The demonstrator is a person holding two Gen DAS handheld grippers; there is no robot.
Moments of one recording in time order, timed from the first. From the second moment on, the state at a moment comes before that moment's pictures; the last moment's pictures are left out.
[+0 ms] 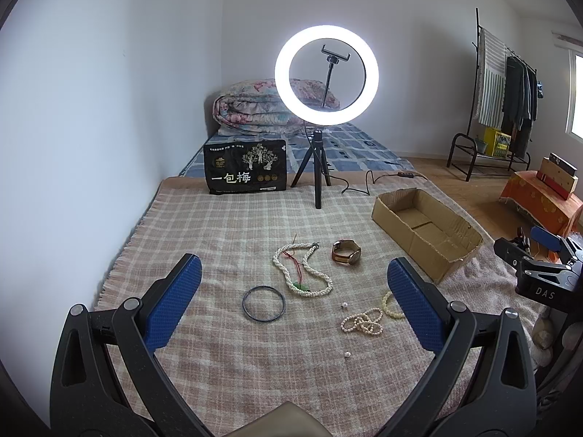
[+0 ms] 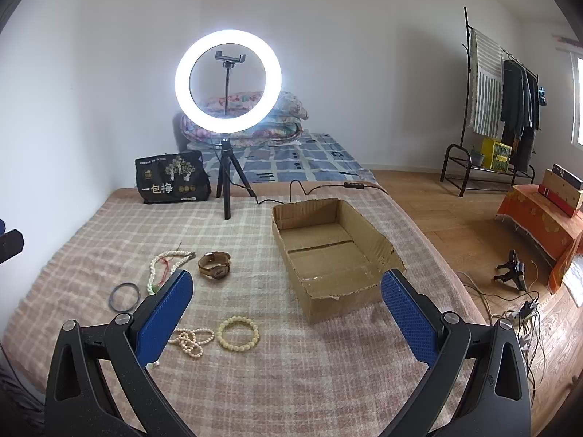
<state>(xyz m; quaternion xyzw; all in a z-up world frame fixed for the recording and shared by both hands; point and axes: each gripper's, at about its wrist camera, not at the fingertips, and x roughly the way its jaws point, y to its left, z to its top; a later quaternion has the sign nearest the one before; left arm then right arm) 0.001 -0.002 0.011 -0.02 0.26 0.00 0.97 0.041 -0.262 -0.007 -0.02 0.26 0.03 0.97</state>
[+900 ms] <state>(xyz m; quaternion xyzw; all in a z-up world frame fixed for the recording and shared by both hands) 0.000 -0.002 0.016 -0.02 0.26 0.00 0.97 0.042 -0.262 -0.007 -0.02 0.26 0.03 0.96</state>
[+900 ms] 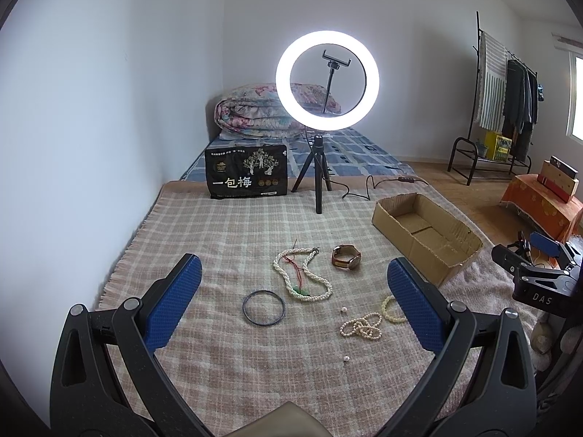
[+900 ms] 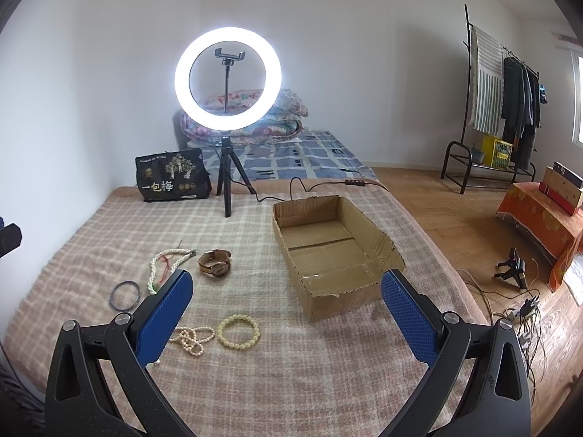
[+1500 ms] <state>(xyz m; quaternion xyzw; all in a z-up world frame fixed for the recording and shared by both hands) 0.000 -0.003 0.022 -0.02 0.25 0.00 0.97 0.041 -0.262 -0.008 -0.02 0.27 0.03 0.96</state>
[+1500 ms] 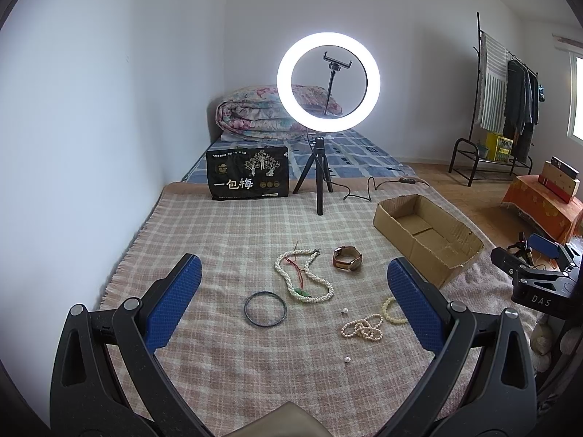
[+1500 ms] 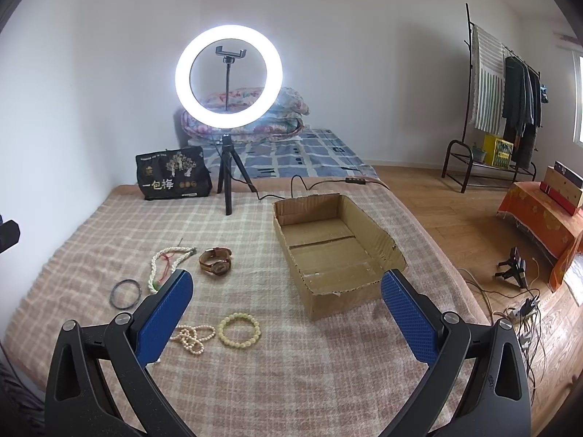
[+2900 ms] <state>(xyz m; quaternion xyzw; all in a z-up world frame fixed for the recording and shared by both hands) 0.020 0.055 0.000 -0.03 0.28 0.07 0.96 0.079 -0.261 -0.028 -0.02 0.31 0.02 0.95</state>
